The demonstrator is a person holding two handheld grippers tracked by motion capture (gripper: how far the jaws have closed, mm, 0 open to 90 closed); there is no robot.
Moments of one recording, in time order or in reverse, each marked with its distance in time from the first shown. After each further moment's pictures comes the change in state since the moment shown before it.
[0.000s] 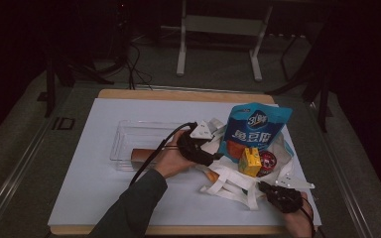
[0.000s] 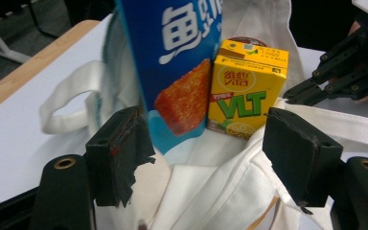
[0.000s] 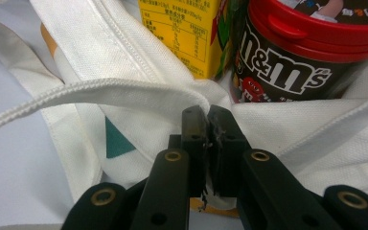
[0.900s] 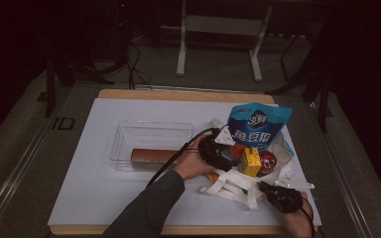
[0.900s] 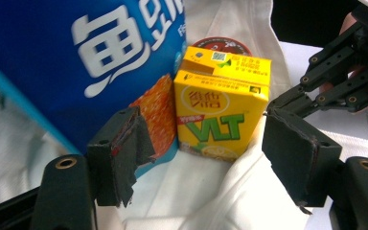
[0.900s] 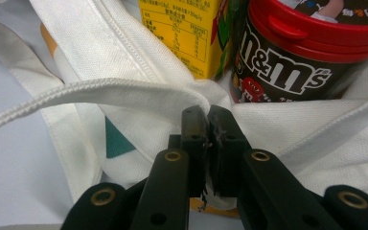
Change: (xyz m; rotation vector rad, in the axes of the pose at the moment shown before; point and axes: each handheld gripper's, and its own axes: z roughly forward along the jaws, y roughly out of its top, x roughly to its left) left arm -0.019 0.019 0.050 0.045 -0.057 0.046; right arm 0.000 0.000 0.000 0.001 -0.002 -0.001
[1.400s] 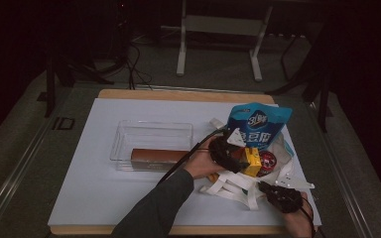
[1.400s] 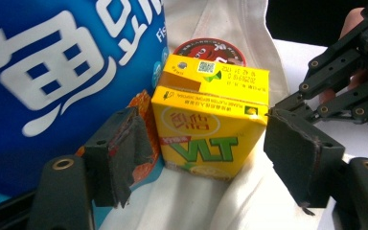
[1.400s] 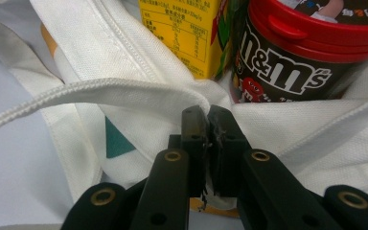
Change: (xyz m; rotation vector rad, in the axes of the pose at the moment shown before) left arm -0.002 0.009 0.028 0.023 -0.051 -0.003; right arm 0.000 0.000 0.000 0.000 0.000 0.000
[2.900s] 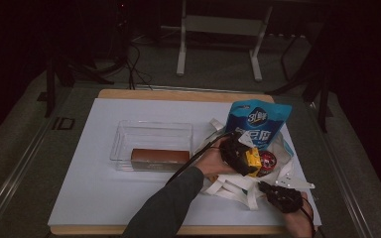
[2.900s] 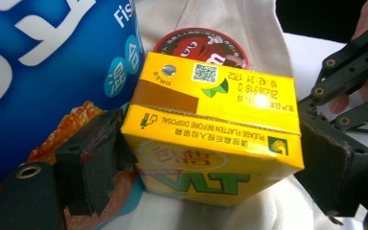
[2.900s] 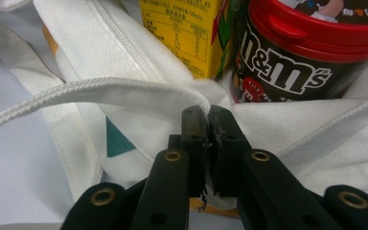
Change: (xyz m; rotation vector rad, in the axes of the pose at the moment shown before) left arm 0.007 0.004 0.039 0.053 -0.080 -0.004; right arm 0.000 0.000 0.000 -0.002 0.004 -0.003
